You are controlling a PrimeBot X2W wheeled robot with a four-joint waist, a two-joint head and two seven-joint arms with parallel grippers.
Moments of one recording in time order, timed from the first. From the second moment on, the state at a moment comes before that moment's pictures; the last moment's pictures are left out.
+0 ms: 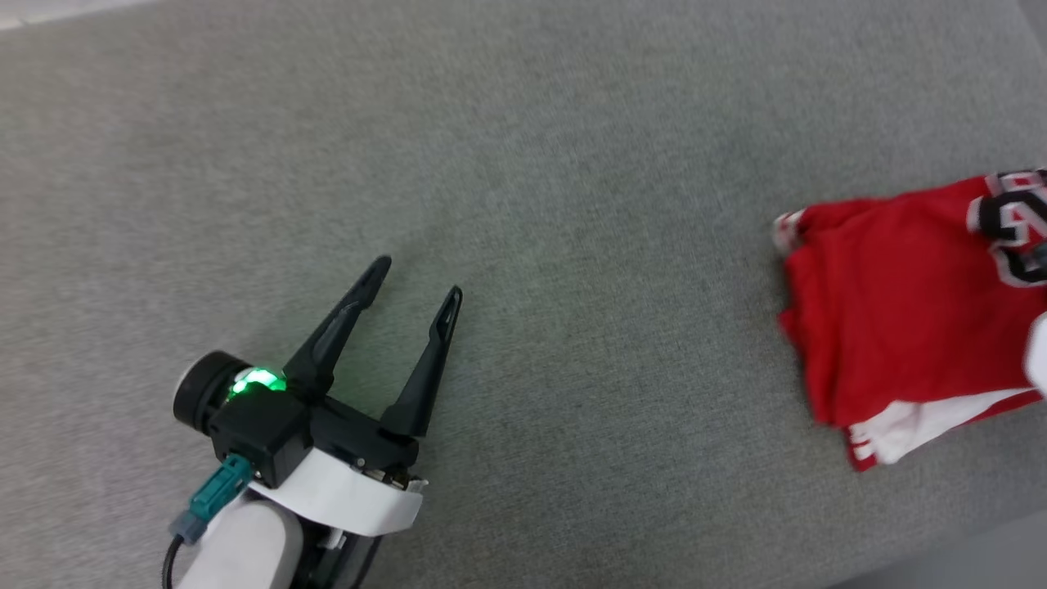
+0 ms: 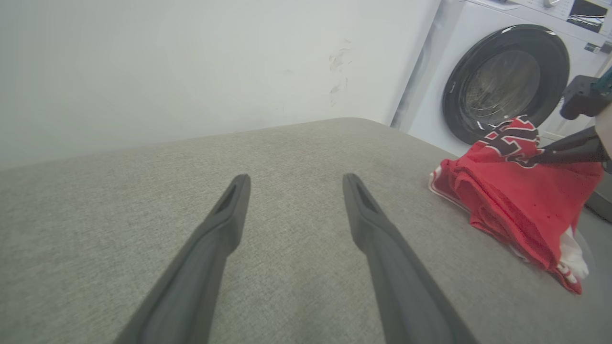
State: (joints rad) left arm -0.19 0.28 -0.32 -0.11 -0.29 -0.13 -0.26; right arm -0.39 -0.77 0.30 0.05 0.08 0.13 0.59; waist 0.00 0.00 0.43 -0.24
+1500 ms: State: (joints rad) left arm -0.17 0.20 -0.16 -0.13 -0.31 -0.13 -0.27; right arm -0.48 -0.54 -0.12 0.12 0.02 0.13 0.10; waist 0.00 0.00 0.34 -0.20
